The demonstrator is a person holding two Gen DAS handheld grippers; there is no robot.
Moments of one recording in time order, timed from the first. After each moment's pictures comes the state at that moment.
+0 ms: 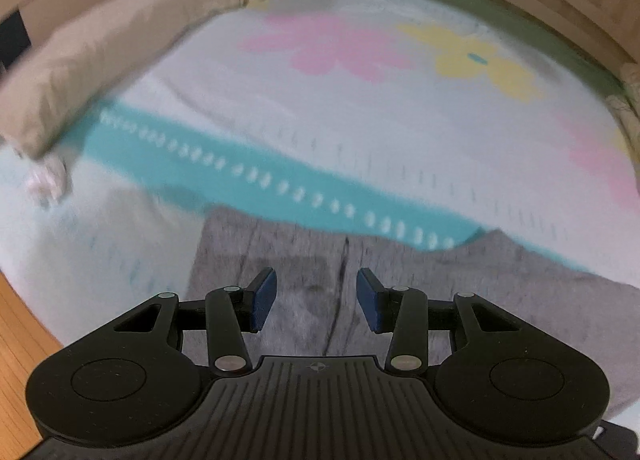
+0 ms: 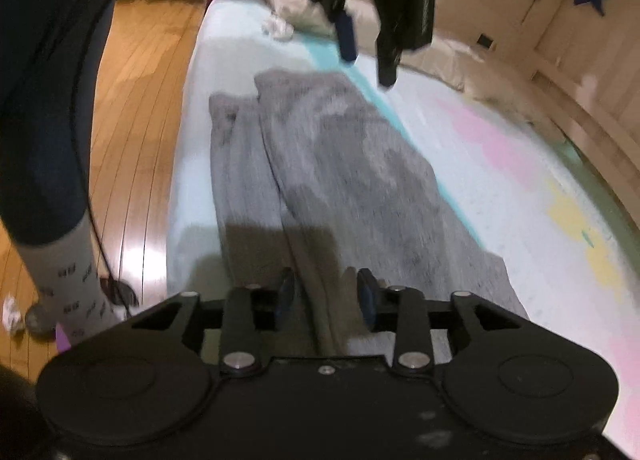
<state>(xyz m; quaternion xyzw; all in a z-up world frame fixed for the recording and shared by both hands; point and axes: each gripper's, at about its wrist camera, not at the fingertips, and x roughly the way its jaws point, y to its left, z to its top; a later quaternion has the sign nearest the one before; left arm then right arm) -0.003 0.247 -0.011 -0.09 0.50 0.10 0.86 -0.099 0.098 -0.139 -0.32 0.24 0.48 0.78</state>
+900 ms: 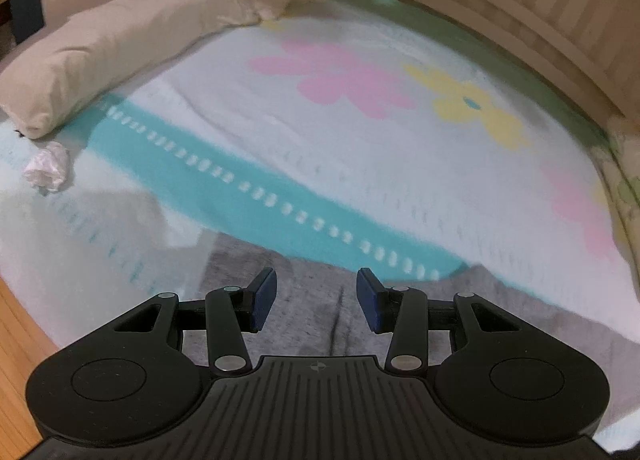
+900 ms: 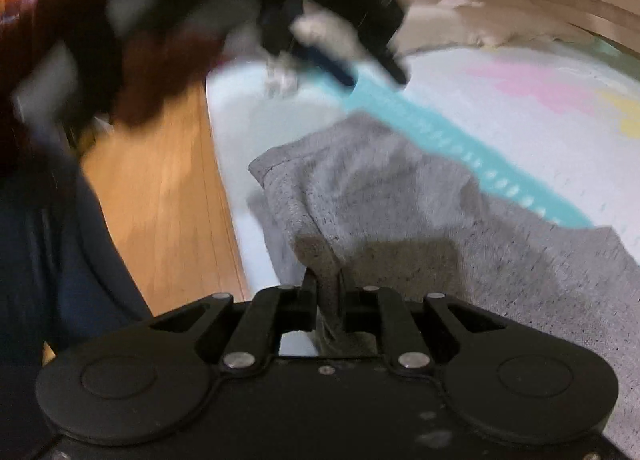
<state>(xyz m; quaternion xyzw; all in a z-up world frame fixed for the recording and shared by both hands) -0.016 0.264 0.001 -0.15 0.45 0.09 0.88 -0.059 0.149 -0.130 -0.12 0.37 0.51 0.76</state>
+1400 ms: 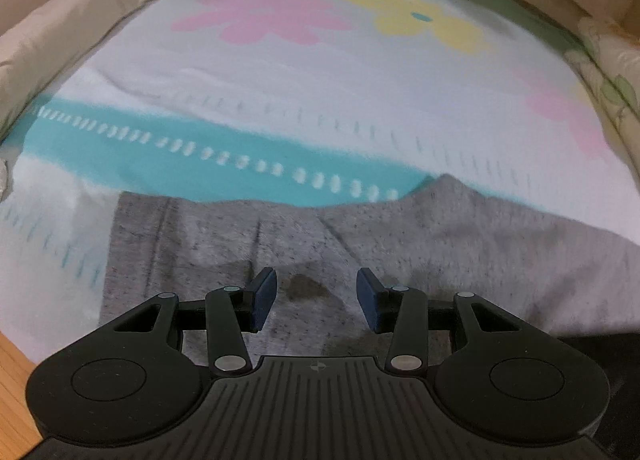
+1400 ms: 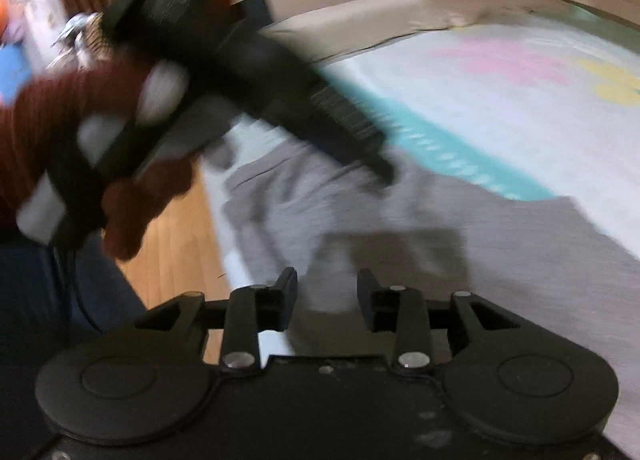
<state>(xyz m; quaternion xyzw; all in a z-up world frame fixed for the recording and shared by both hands) -0.001 0.203 -0.040 -0.07 0.52 0.02 0.85 -0.011 0.097 -0.103 -0.05 0.41 0.49 0.77</state>
